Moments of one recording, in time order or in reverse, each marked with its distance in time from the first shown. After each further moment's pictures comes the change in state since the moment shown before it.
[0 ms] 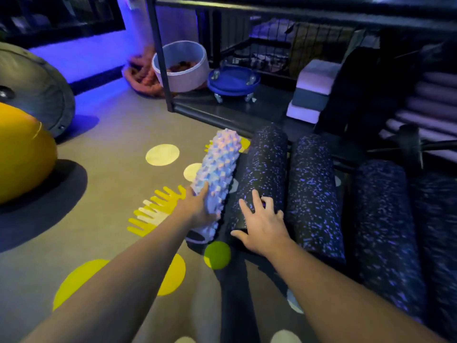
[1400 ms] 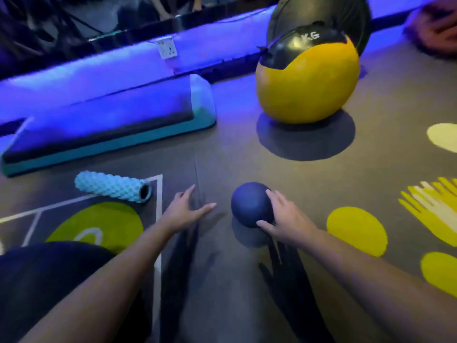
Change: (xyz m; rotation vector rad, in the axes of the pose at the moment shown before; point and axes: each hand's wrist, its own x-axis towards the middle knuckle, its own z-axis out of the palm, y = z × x) left_hand -0.487 -0.522 -0.006 -0.490 0.338 -0.889; right_hand -0.101 -0.544 0.031 0.305 -0.295 -0.819
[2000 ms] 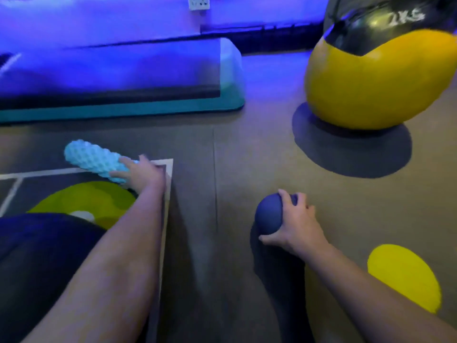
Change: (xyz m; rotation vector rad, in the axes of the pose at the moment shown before) left_hand 0.190 -0.132 -0.038 -0.002 0.490 -0.715; right_hand 0.096 -0.050 0.030 -0.175 -0.022 0.191
